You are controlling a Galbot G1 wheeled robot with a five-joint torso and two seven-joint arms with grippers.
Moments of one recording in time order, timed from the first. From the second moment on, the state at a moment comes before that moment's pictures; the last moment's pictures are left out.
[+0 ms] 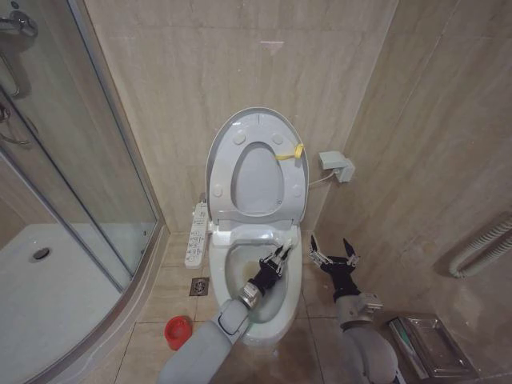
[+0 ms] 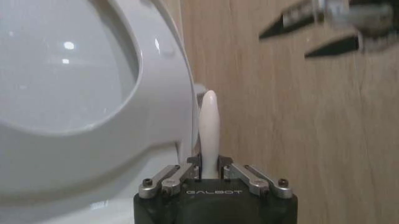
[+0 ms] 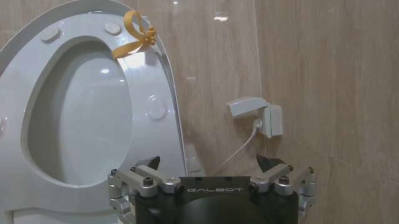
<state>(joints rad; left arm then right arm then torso) 0.73 -1.43 0.28 -1.16 -0.14 -0.50 0.01 -1.40 1.48 0.55 2.02 0.20 0.03 0.10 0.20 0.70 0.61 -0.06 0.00</state>
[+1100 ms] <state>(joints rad) 0.71 -1.44 0.32 -1.11 -0.15 -0.49 0.01 -1.40 1.48 0.55 2.02 0.20 0.03 0.10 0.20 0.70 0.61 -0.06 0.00</state>
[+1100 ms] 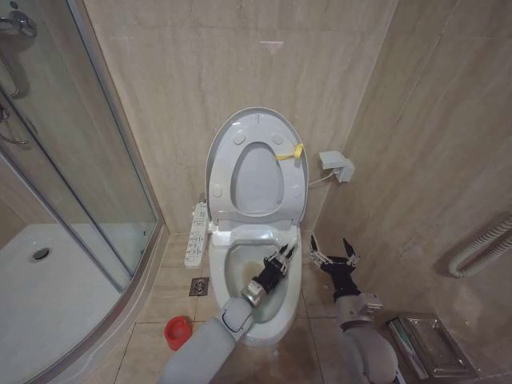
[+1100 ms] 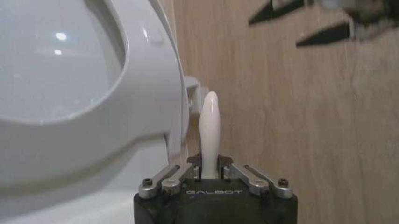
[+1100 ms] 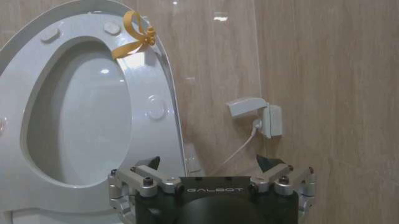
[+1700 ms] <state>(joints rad) 0.69 -1.45 0.31 -1.13 -0.15 -0.48 0.01 -1.40 1.48 0.55 2.02 0.20 0.03 0.10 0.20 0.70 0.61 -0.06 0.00</state>
